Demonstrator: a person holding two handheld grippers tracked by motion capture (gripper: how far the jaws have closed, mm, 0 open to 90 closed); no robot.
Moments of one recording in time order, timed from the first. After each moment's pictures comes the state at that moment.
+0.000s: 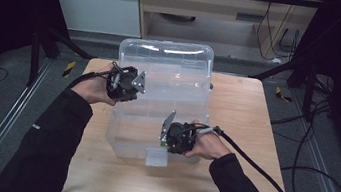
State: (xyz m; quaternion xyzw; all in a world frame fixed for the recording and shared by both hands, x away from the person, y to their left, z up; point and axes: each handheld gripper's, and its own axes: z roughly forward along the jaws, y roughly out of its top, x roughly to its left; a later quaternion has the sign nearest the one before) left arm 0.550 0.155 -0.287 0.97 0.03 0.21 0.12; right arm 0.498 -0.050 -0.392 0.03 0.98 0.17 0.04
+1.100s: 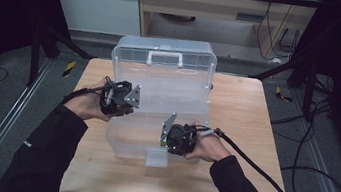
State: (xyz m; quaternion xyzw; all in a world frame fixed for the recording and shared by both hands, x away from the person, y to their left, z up) left arm 0.515 0.162 -0.302 0.97 0.03 0.20 0.14; right arm 0.493 -0.052 -0.392 0.02 0.98 0.18 0.06
